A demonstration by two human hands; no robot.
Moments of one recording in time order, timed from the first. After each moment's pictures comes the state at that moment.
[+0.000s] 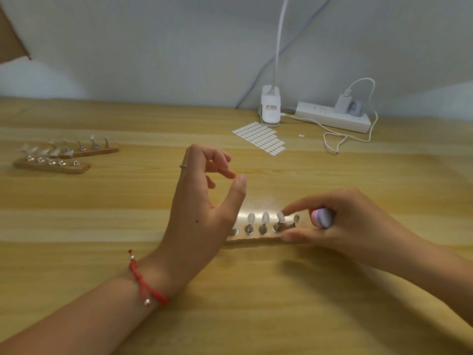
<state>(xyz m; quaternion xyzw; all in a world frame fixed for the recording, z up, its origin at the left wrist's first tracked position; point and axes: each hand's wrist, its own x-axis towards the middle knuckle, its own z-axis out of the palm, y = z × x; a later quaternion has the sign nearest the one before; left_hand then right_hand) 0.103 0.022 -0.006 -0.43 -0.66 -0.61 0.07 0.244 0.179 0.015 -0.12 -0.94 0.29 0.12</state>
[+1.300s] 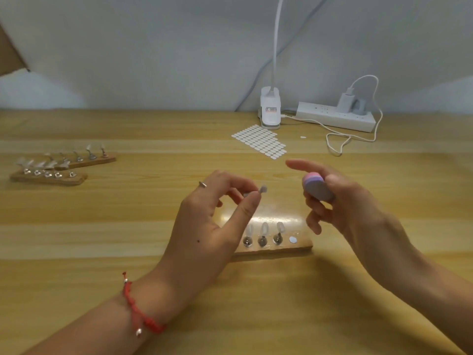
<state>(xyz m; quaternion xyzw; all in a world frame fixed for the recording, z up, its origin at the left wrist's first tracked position) 0.110 0.021 -0.003 -0.47 -0.68 -0.56 0.02 0.225 0.169 0.013 -0.15 -0.74 0.61 0.25</state>
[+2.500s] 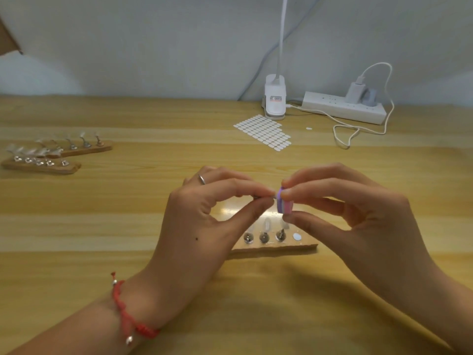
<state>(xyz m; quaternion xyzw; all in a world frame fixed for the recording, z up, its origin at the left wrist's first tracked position) 0.106 0.022 -0.006 -0.50 -0.67 -0.55 0.08 0.235 0.163 -0.002 0.02 -0.82 0.45 0.36</state>
